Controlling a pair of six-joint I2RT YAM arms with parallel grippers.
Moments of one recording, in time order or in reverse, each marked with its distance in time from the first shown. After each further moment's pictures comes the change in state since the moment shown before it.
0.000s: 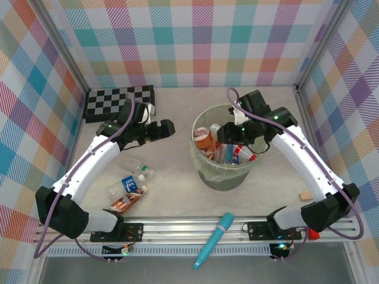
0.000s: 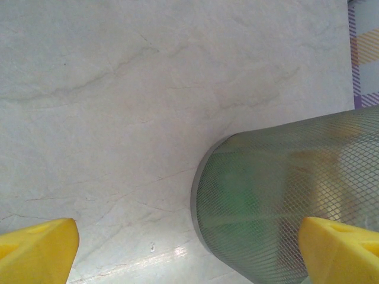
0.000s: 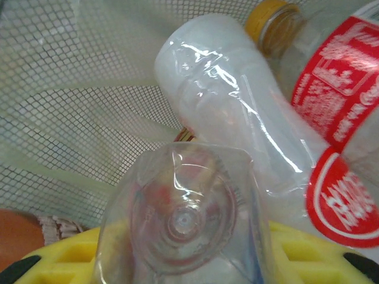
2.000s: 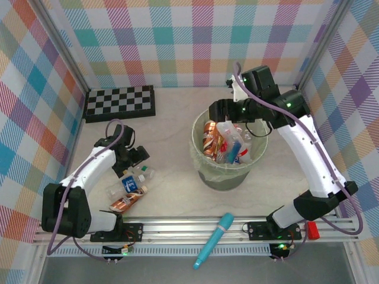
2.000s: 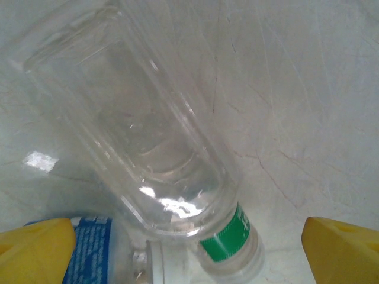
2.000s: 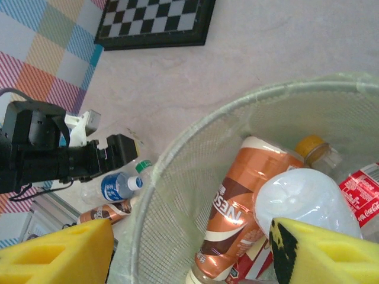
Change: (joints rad) left arm 0.226 -0.002 -0.385 -0.060 -0.213 -0.201; right arm 0.062 0.115 0.468 -0.107 0.062 -0.042
